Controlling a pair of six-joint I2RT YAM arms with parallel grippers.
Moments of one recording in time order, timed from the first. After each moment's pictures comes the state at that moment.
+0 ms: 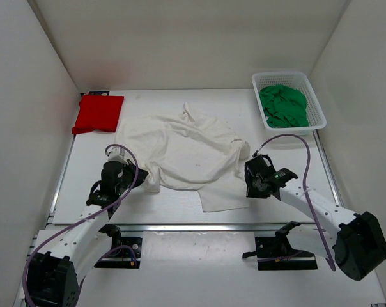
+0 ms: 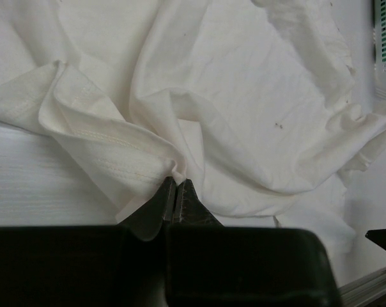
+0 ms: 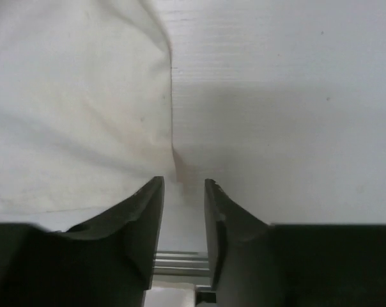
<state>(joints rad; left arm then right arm) -0.23 0.80 0.30 0.00 0.10 -0.64 0.56 1.10 0.62 -0.68 0.17 0.57</state>
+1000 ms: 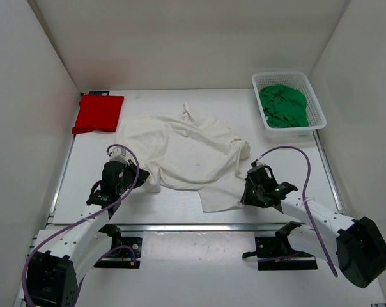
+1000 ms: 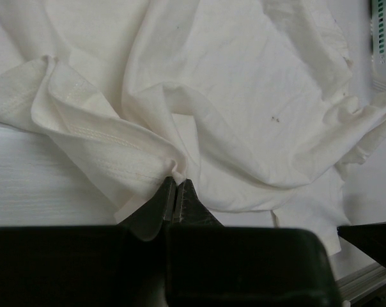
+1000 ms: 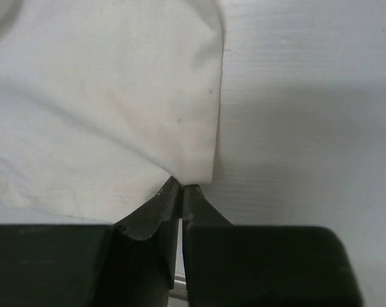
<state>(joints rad) -0.25 0.81 0.30 0.00 0.12 -0.64 0.56 1.04 0.42 -0.40 0.03 0.64</state>
